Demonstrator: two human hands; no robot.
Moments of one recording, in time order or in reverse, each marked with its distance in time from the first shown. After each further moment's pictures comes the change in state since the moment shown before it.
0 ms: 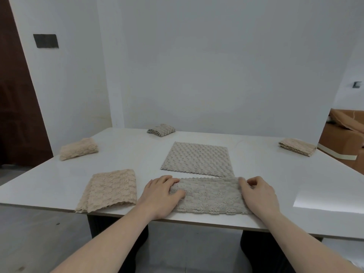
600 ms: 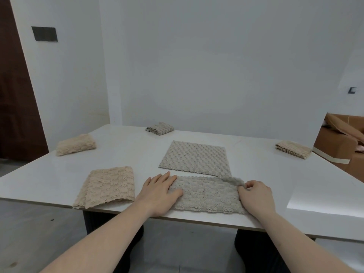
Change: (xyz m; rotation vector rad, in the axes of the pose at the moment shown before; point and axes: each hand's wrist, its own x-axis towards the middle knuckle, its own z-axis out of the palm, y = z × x) left_hand 0.003 -0.001 0.002 0.056 -0.107 -0.026; right_hand 0.003 0.005 0.001 -0.080 -0.048 -0.001
